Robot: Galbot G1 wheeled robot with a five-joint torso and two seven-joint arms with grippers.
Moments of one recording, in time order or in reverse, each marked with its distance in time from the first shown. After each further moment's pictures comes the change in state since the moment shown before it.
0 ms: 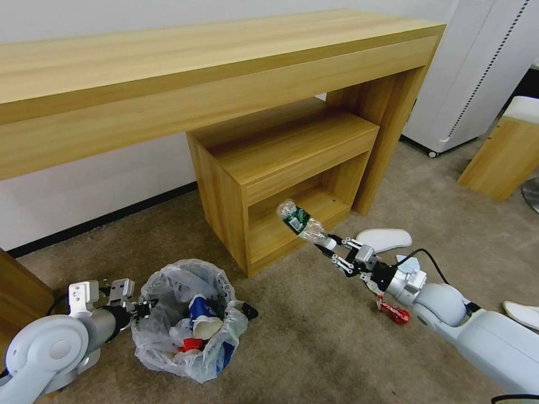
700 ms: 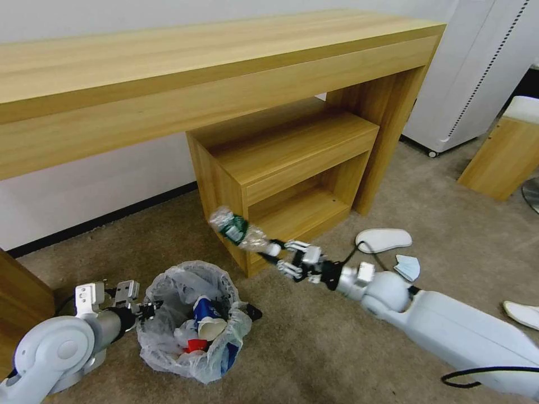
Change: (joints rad) left arm -0.023 -0.043 0.023 0.018 0.026 -0.001 0.020; right arm 0.292 0.195 -0.397 -0.022 0.089 0.007 -0.021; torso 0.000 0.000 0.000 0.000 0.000
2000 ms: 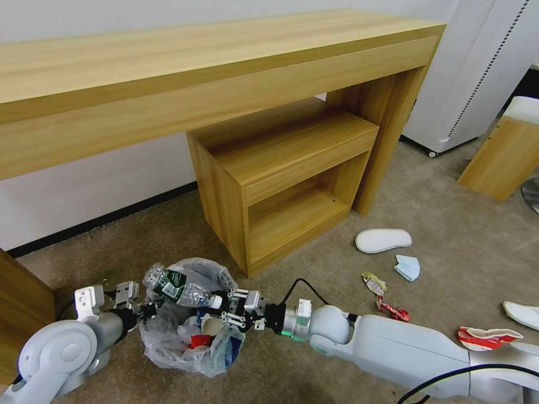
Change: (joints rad) left arm 0.003 -0.071 -0.021 0.004 0.038 0.000 0.017; right arm 0.068 0.178 -0.310 -0.080 0.043 -0.019 0.070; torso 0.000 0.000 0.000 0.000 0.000
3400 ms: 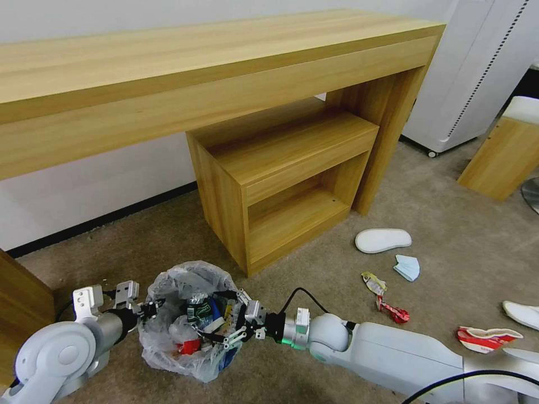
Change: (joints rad) left arm 0.014 -0.018 -0.014 -0.026 -0.003 -0.001 -0.002; right arm -0.034 0.007 0.009 -0.034 0.001 0.004 -0.020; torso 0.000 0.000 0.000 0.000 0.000
